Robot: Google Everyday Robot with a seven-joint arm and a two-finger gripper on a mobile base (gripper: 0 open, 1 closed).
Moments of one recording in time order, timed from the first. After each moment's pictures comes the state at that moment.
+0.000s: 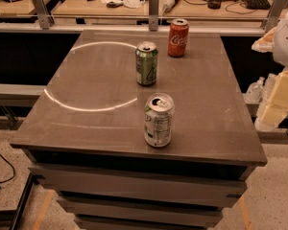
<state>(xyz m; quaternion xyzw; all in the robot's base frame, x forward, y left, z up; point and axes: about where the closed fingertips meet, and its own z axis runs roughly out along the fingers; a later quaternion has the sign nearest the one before) 0.438 -0.217 0.976 -0.60 0.78 -0.03 0.16</state>
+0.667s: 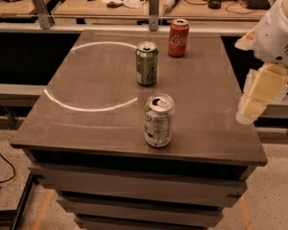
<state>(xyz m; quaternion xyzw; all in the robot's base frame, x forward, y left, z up) 0.457 -0.194 0.971 -0.61 0.77 -0.01 0.18</state>
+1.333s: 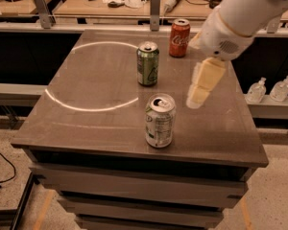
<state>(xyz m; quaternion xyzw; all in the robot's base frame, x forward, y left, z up) 0.525 -0.116 0.941 -0.64 0.74 0.04 0.20</state>
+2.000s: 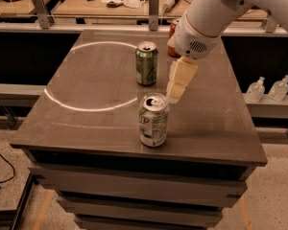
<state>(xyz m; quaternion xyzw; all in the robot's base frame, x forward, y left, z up) 0.562 -0.070 0.923 -0.66 0.72 0.04 0.21</state>
